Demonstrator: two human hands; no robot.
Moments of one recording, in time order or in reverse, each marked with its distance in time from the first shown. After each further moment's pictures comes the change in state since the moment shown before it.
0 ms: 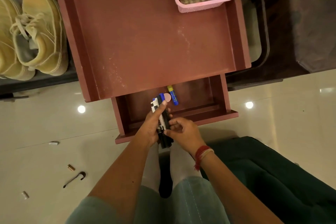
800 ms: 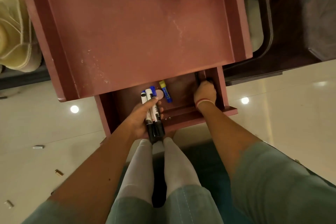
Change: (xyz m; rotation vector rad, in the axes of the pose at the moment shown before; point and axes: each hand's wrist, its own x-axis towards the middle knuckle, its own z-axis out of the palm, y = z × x) left_hand 0.039 0.005 -0.018 0.092 -0.057 -0.078; right_hand 0.147 0.041 -0.073 -0.668 0.602 0.160
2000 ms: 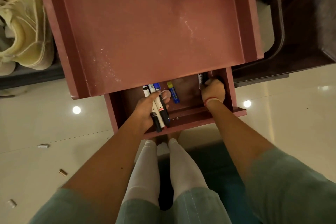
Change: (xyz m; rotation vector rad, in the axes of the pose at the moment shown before) left_hand 0.007 0.018 0.008 -0.156 0.087 0.123; right_hand 0.003 -0.004 -0.003 0.313 0.007 0.112
